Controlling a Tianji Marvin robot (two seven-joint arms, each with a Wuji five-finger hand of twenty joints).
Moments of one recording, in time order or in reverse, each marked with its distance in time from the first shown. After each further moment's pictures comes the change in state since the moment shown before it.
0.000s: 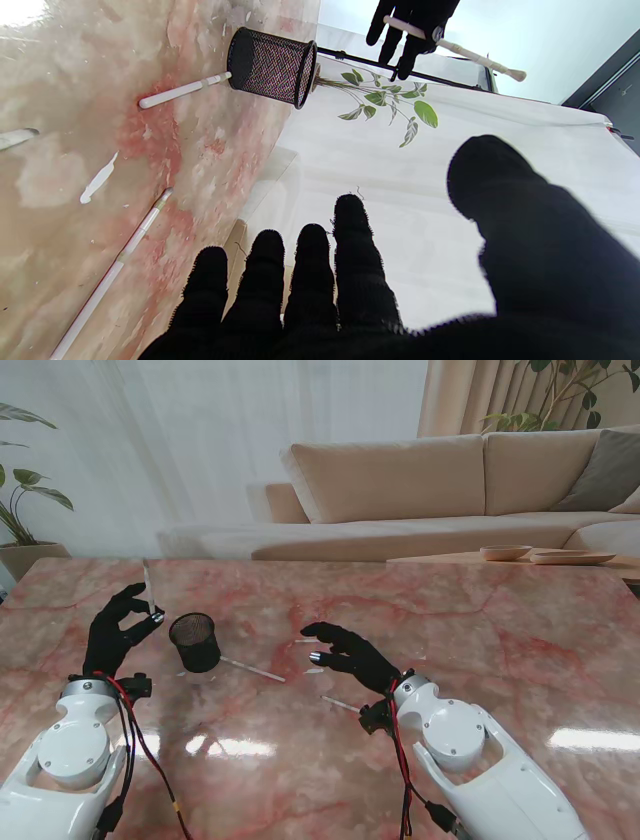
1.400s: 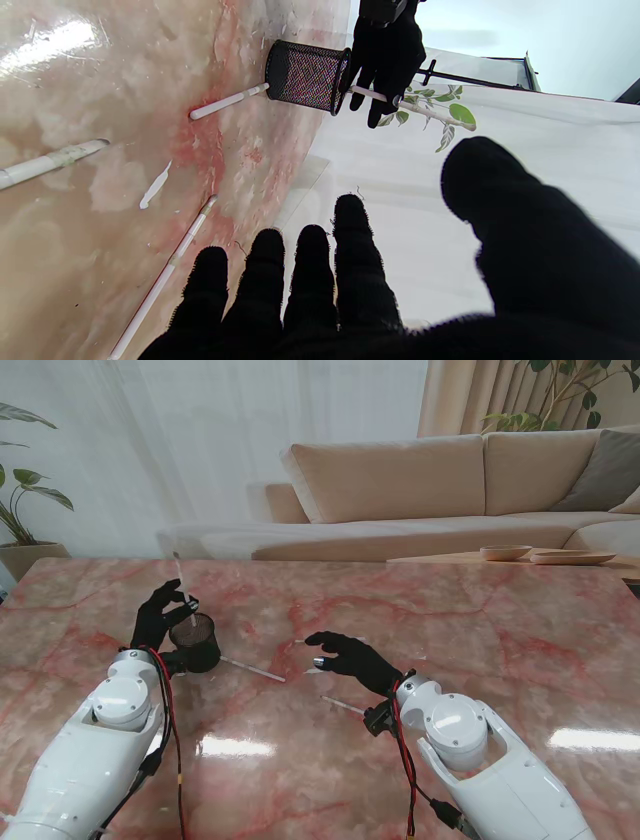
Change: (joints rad) left arm -0.342 -0.044 0.171 0.454 -0.118 0.001 -0.044; right arm 0.012 0.007 0.008 0.012 0.008 0.102 0.048; left_hand -0.053 -0.045 0.065 -0.025 0.011 -0.078 0.026 -0.031 -0.075 -0.046 -0.001 -0.013 -0.038 -0.012 -0.073 0.011 0.003 -0.010 -0.010 -0.115; right_hand 0.000 0.000 0.040 0.000 0.000 -0.001 0.000 0.000 -0.010 0.000 0.006 0.000 0.000 0.000 0.014 0.000 0.000 -0.002 0.000 0.000
